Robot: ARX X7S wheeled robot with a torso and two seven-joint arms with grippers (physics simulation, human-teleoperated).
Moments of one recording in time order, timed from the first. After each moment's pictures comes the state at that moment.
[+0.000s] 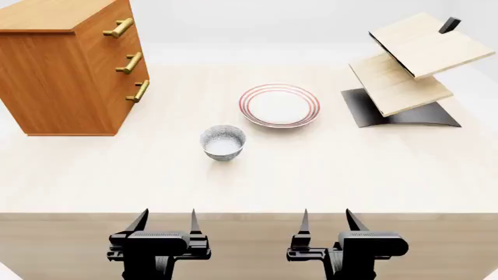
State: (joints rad) left arm 0.00 0.00 0.00 0.00 0.00 0.00 0.00; right arm 0.00 0.00 0.00 0.00 0.00 0.00 0.00
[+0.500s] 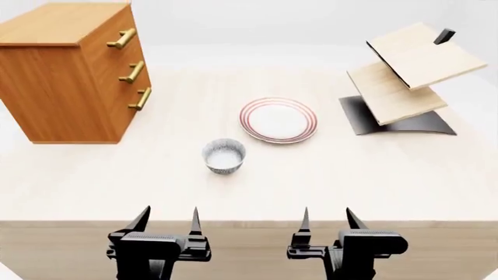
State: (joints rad) left arm 0.03 -0.06 0.05 0.07 -0.11 0.00 0.01; right arm 0.02 0.05 -0.06 0.02 0.05 0.00 0.06
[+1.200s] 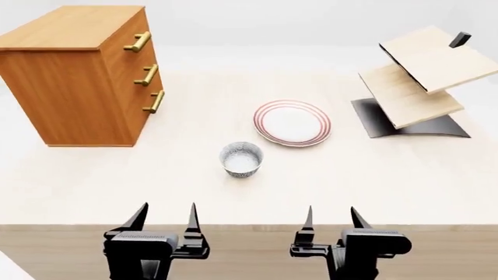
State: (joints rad) left arm 0.04 -0.10 0.08 0.13 -0.20 0.00 -0.03; right arm 0.02 0.09 -0.10 0.02 0.09 -0.01 0.13
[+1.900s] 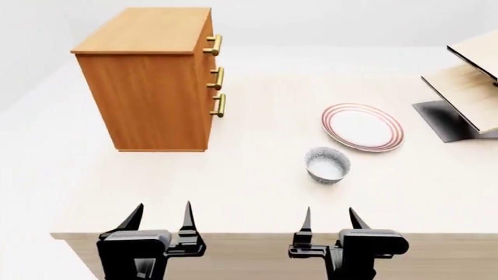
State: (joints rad) left arm 0.04 -0.13 0.09 0.14 -0.26 0.00 -0.07; right arm 0.03 0.12 -0.15 0.02 0.11 -0.02 0.18
